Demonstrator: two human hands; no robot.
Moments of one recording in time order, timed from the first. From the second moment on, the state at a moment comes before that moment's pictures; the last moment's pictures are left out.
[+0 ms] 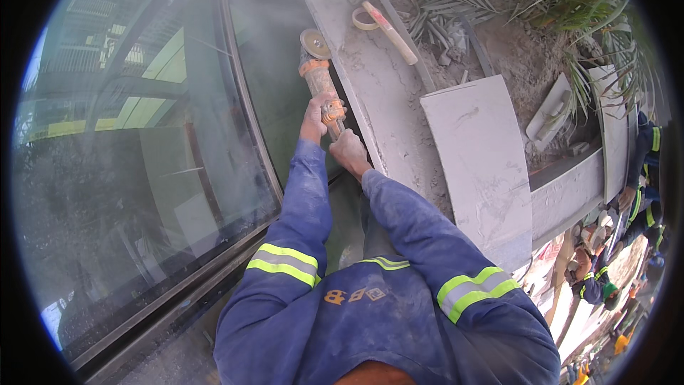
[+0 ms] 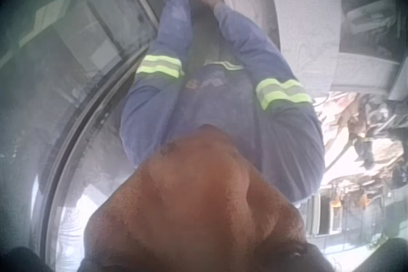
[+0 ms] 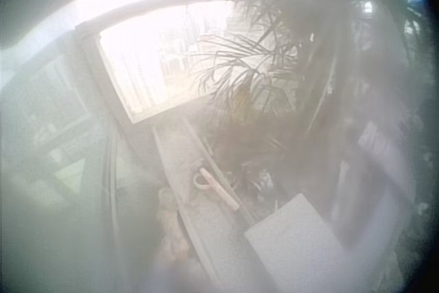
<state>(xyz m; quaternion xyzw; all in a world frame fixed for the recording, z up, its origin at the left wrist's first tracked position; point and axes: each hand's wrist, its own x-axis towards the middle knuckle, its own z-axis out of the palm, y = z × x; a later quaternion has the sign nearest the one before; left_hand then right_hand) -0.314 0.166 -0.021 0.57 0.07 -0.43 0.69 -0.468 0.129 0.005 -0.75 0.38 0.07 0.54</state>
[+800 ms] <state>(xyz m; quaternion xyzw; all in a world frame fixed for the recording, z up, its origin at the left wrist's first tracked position) -0.324 0.161 -0.017 0.57 0.08 -0.43 0.69 -0.471 0.129 -0.003 -0.75 0.38 0.06 0.53</state>
